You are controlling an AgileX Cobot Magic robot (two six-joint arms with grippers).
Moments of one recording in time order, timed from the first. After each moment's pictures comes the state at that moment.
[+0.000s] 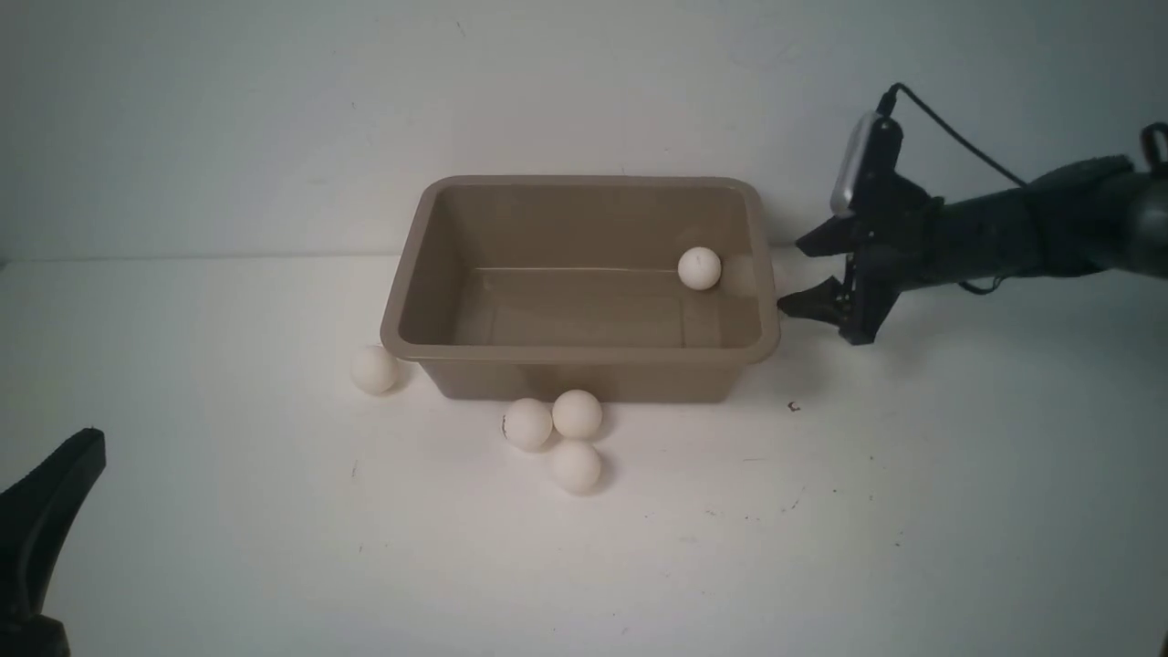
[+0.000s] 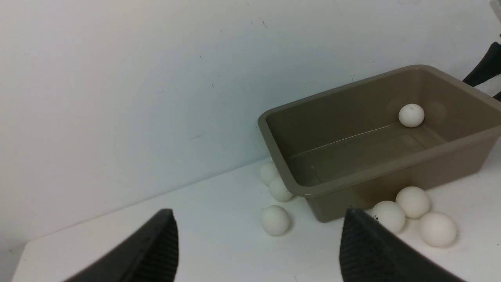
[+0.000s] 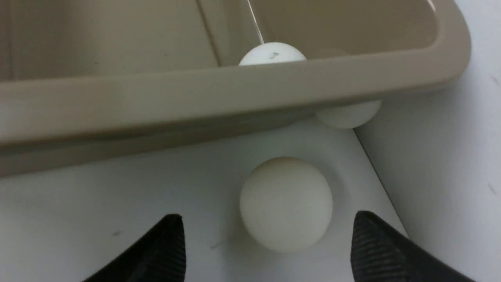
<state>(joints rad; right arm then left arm) 0.03 2.30 -1.66 1.24 0.76 -2.22 0.02 0.35 -0.43 -0.58 0.38 0.76</state>
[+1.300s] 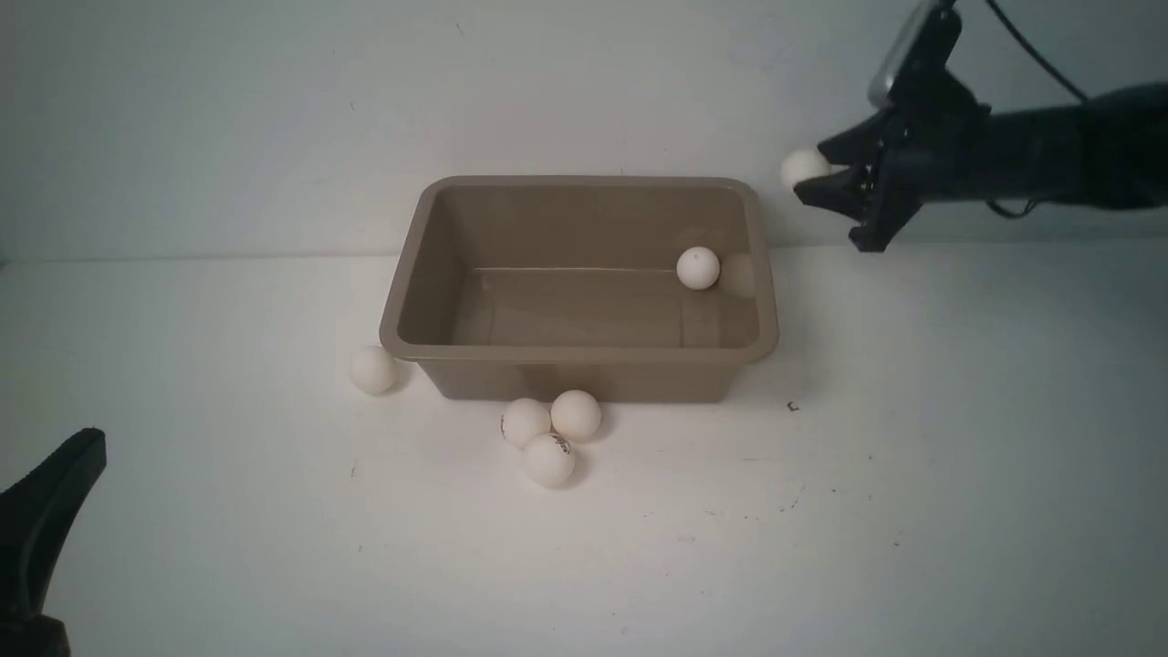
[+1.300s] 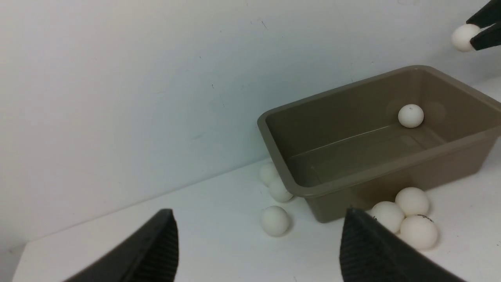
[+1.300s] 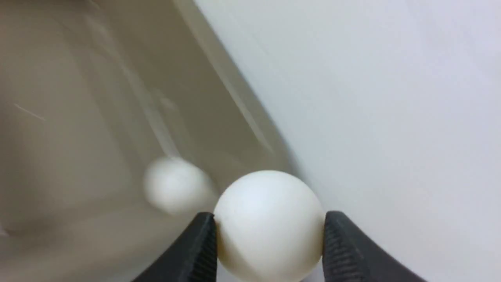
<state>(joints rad) 0.01 2.12 -1.66 1.29 0.88 -2.06 0.02 0.35 -0.43 -0.58 0.38 0.76</state>
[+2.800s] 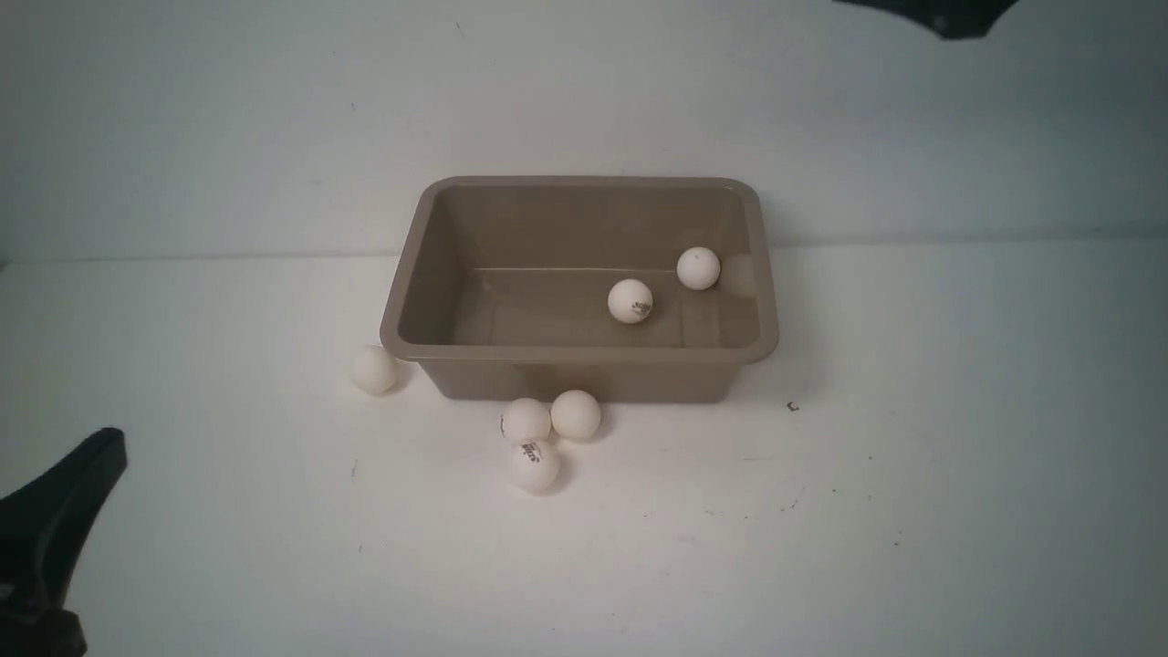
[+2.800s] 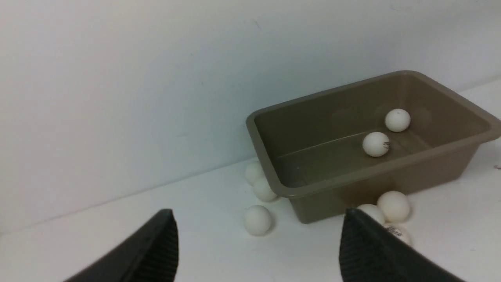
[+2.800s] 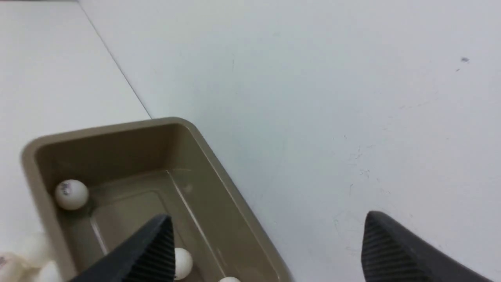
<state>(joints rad) 0.11 1.54 -1.65 0.88 0.92 -1.38 0.02 0.38 -0.43 -0.67 0.40 0.76</state>
